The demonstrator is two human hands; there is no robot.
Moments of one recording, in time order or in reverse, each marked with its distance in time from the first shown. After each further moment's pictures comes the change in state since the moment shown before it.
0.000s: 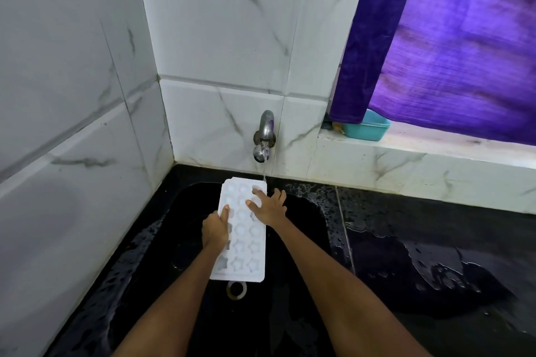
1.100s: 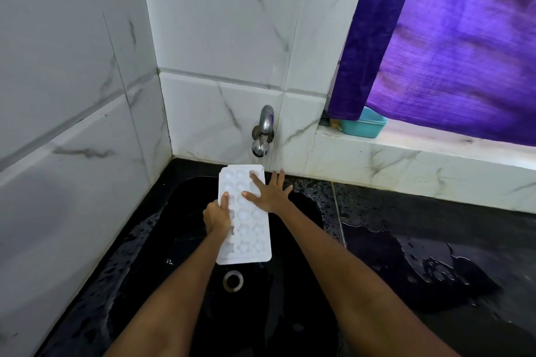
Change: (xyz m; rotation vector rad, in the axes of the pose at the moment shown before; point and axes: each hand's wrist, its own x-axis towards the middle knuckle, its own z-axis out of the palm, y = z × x) left_hand -0.003 0.016 0.004 -0.156 0.066 -0.066; right_hand -0.001 -0.006 -0.021 -0.327 -0.023 -0.102
